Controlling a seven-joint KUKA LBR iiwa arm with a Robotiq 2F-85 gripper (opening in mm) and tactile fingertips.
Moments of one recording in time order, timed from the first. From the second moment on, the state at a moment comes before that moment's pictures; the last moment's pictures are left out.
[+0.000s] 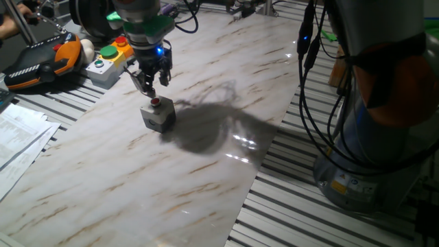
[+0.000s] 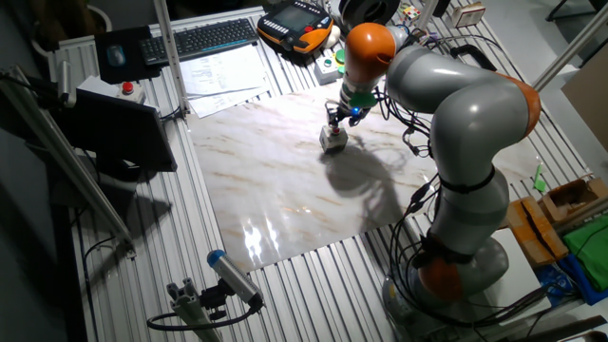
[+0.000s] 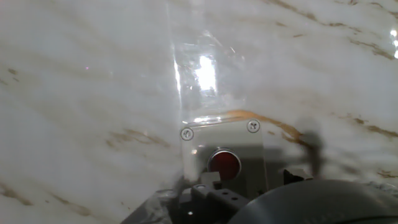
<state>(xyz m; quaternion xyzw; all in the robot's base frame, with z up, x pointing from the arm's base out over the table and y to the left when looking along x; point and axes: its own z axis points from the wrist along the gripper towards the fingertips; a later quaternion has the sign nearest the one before) 0.572 0.043 0.141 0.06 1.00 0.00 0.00</state>
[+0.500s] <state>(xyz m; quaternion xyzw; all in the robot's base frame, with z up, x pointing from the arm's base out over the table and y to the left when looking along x) 0.570 0.036 0.133 0.07 1.00 -0.02 -0.03</state>
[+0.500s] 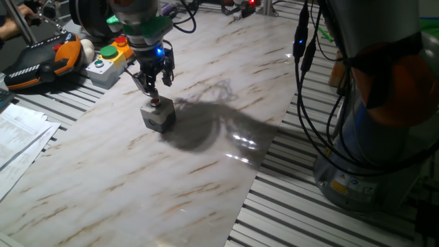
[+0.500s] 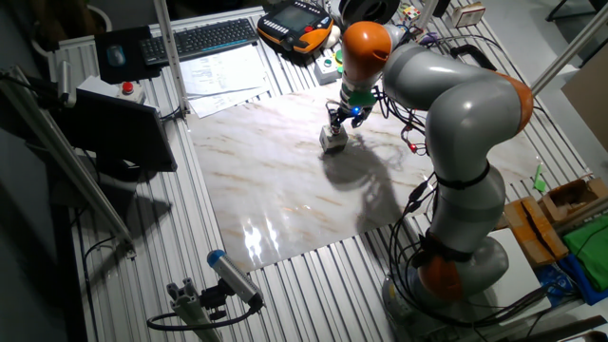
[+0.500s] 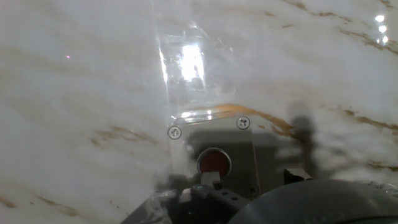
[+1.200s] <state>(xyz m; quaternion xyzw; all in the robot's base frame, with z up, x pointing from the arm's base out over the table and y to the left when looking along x) 0.569 0.033 0.128 0.09 0.99 -0.02 -0.04</state>
